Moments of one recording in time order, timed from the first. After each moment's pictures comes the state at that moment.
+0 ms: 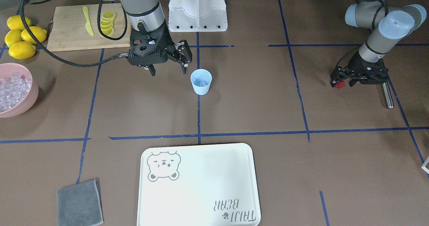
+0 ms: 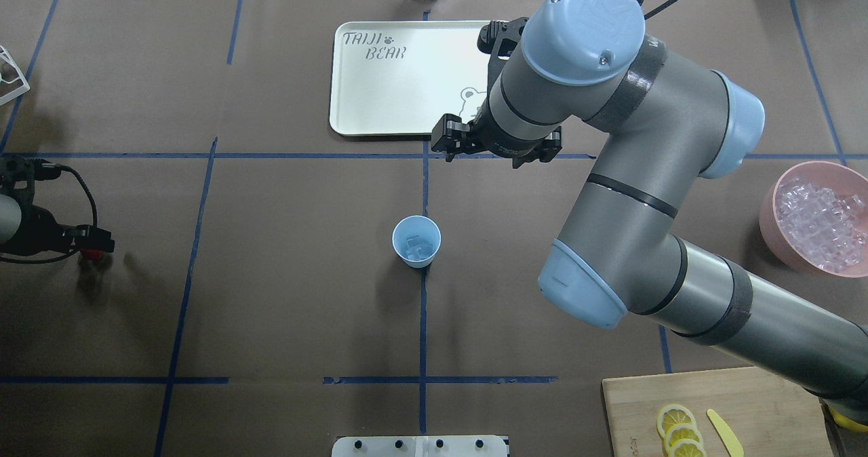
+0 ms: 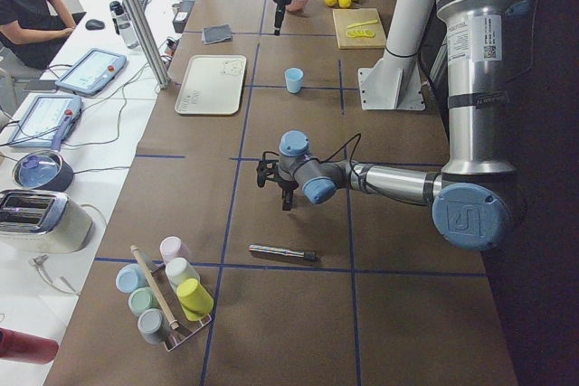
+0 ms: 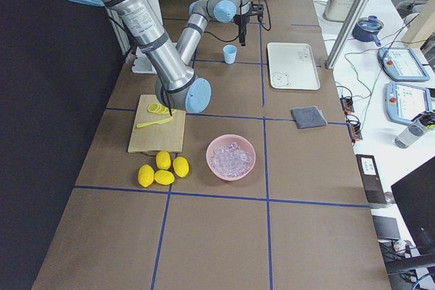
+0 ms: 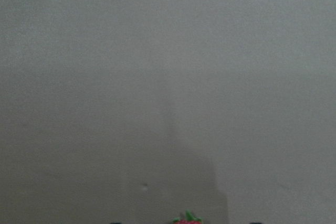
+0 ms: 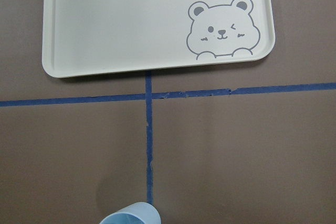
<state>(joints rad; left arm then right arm) -0.83 -1.46 -1.67 -2.30 -2.05 -0.99 0.66 -0.85 1.87 -1.71 1.92 1.21</state>
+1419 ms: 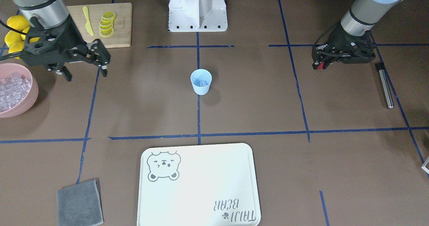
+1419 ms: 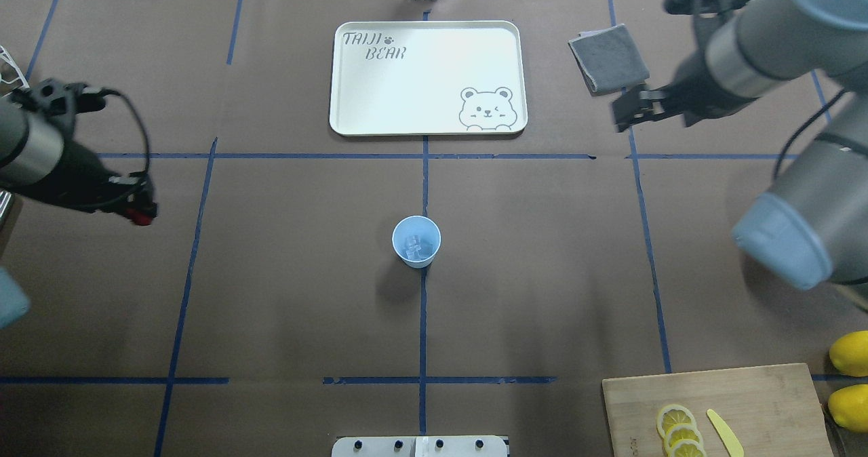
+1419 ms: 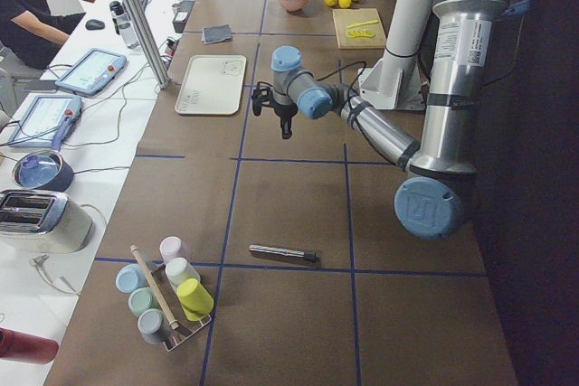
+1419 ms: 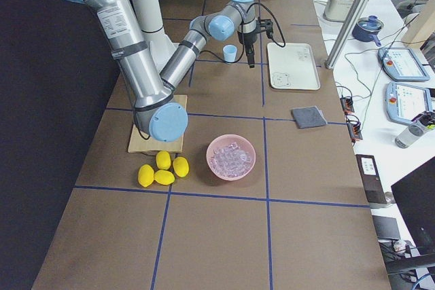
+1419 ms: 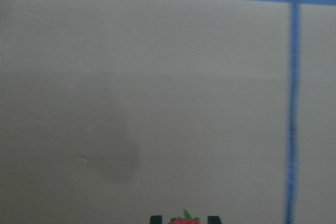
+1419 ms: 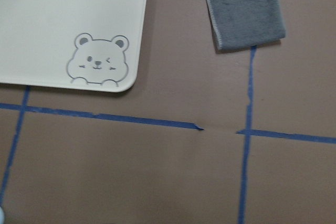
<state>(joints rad) -0.85 -1.76 -2.09 -1.57 -2.15 -1.06 0.96 -1.23 2.09 -1.73 2.04 0.75</state>
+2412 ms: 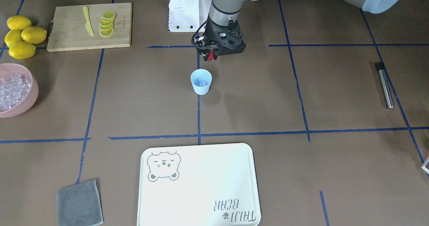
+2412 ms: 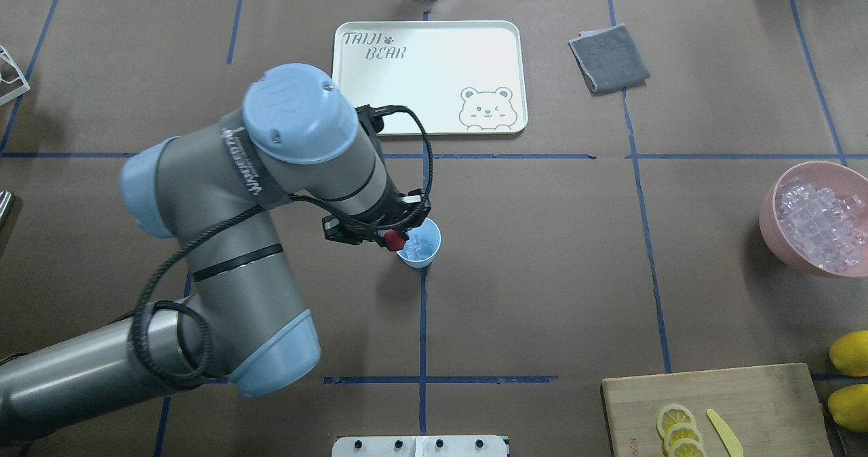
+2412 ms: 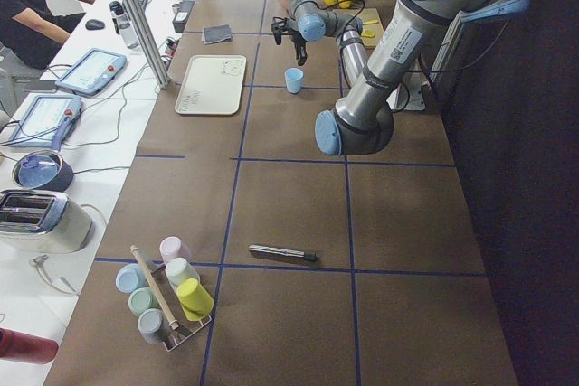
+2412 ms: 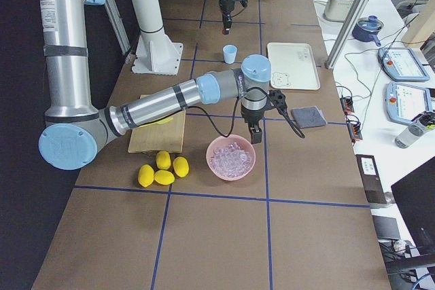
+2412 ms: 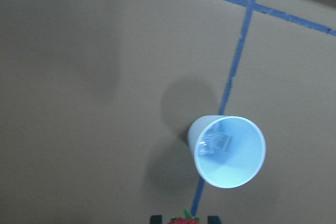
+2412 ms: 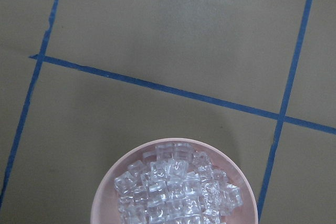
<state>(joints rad) -0.52 -2.35 -1.79 -1.47 -1.97 -1.50 1.39 -1.58 1.94 -1.67 2.31 0.07</state>
